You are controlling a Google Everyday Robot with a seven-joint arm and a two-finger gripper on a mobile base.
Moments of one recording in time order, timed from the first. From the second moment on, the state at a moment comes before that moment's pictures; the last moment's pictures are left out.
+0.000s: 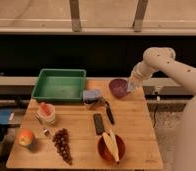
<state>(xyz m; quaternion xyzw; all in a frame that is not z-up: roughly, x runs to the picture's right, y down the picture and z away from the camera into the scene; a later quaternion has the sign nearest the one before) 0.231 -0.050 0.846 -0.18 0.07 0.77 0.60</state>
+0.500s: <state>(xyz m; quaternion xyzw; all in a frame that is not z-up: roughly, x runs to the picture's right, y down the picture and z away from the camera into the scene) 0.199 -0.053 0.889 -0.22 0.09 0.75 0.62</state>
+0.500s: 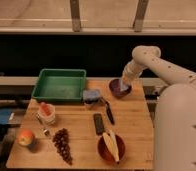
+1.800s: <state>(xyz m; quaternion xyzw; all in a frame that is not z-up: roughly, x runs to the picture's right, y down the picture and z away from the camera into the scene) 0.211 -0.049 0.914 -0.22 0.12 0.73 0.63</state>
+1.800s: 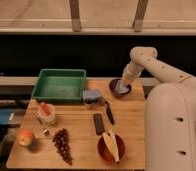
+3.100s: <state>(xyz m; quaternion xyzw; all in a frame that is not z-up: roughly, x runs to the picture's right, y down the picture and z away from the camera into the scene) 0.173 -0.040 0.907 -0.25 0.11 0.71 0.66</state>
